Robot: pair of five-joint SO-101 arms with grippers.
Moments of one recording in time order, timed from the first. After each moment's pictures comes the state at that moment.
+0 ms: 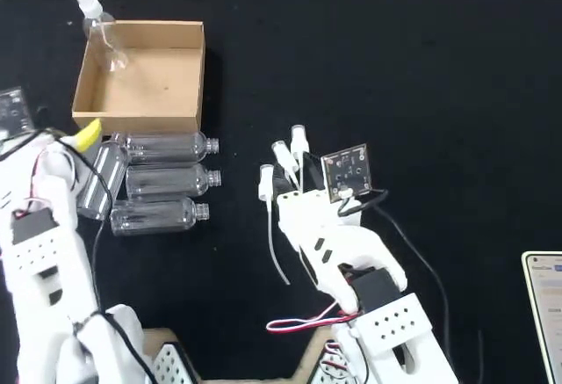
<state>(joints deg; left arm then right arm) -32.3 -44.3 60.4 20.1 -6.0 -22.8 -77.7 87.1 24.2 -5.7</state>
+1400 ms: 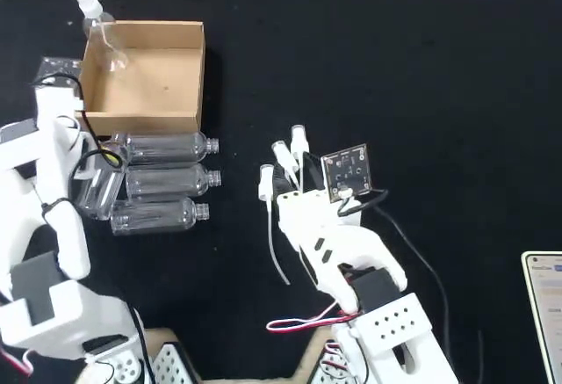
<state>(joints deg) -29.2 -1.5 21.1 54.1 -28.6 -22.8 -77.7 87.1 24.2 -5.7</state>
